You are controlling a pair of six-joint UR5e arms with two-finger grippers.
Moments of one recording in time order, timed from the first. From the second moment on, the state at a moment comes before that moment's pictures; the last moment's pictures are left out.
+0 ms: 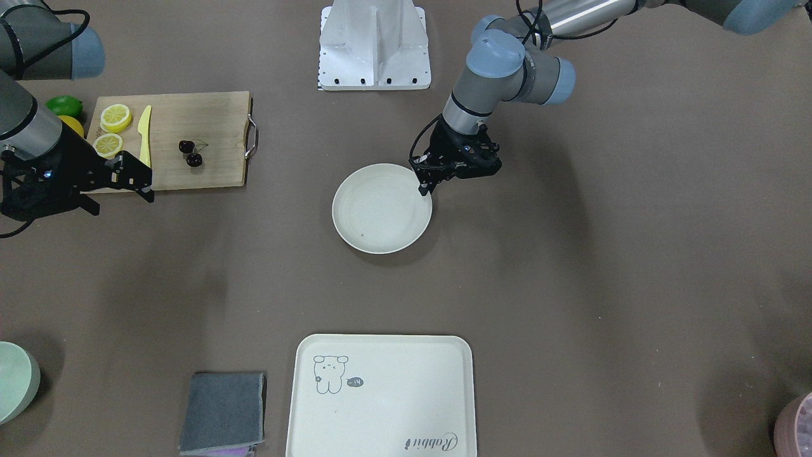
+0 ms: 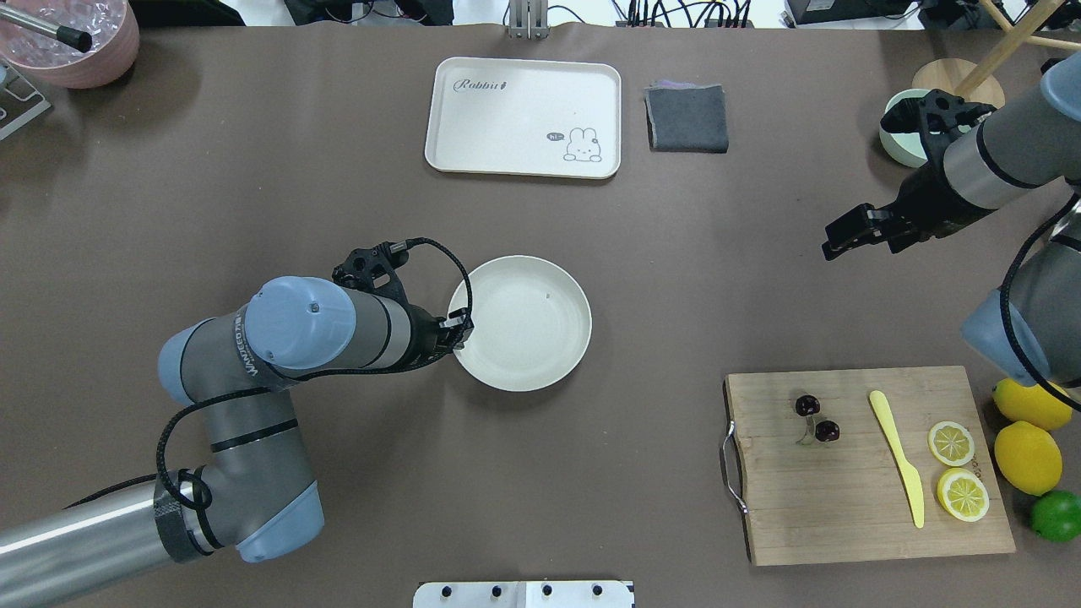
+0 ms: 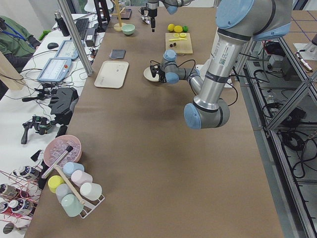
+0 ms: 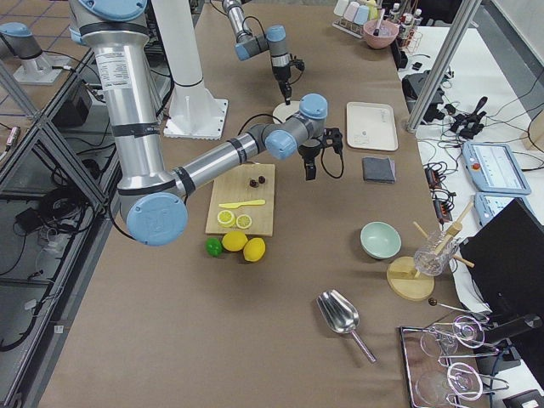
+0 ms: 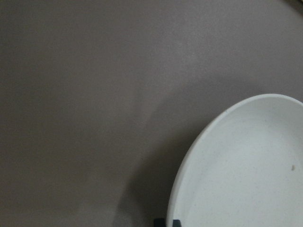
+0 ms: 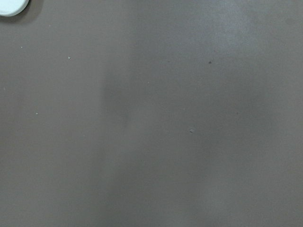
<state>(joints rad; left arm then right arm) -0.44 -2.05 -1.68 -2.10 -1.73 -1.69 0.97 -1.41 1.87 -1.37 2.25 0.71</state>
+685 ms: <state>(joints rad) -0.56 -2.03 -1.75 -2.06 -1.83 -1.65 0.74 -1.47 1.88 -1.22 2.12 0.88</state>
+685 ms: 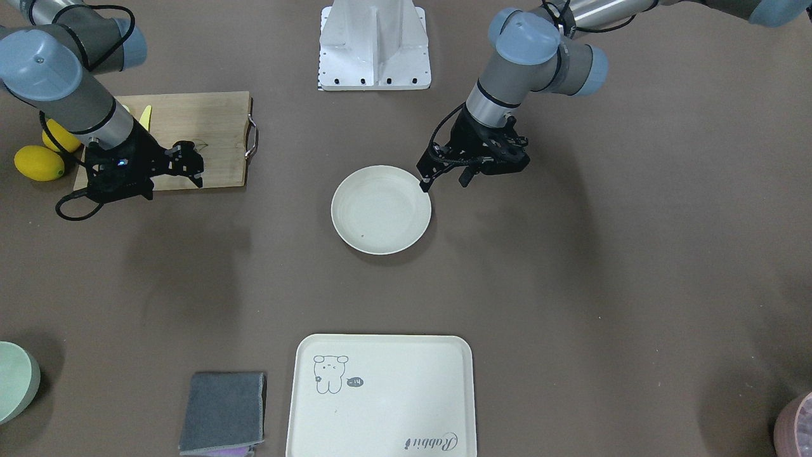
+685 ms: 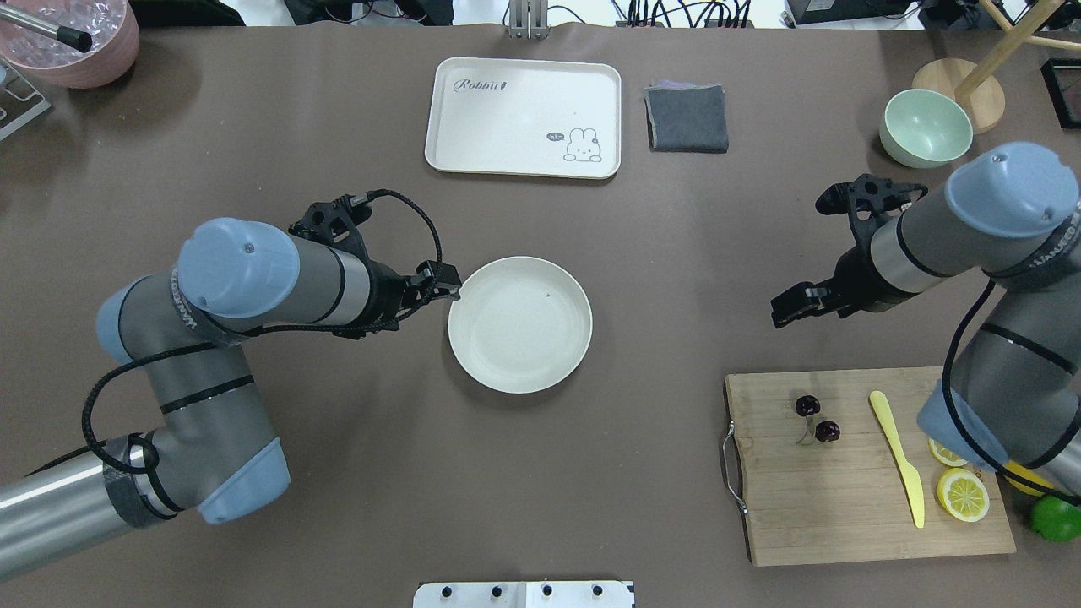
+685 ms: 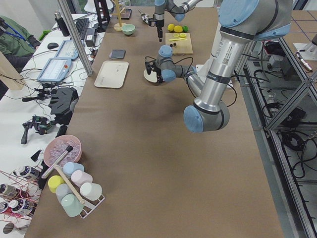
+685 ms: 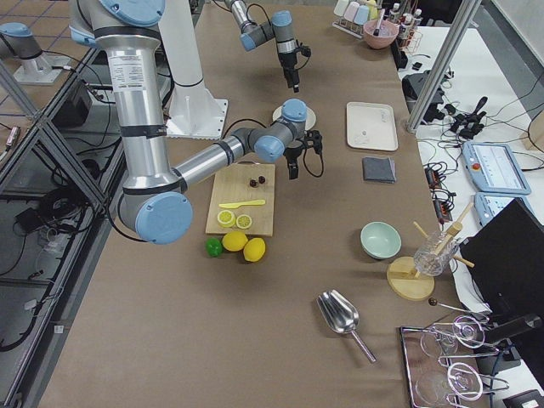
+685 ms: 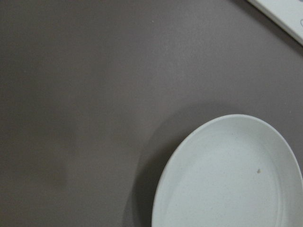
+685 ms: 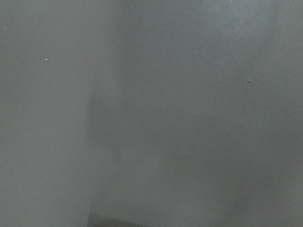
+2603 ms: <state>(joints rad) -0.61 -2.03 -1.75 -2.04 -1.86 -1.59 0.56 -1.63 1.93 -1.04 1.99 0.97</state>
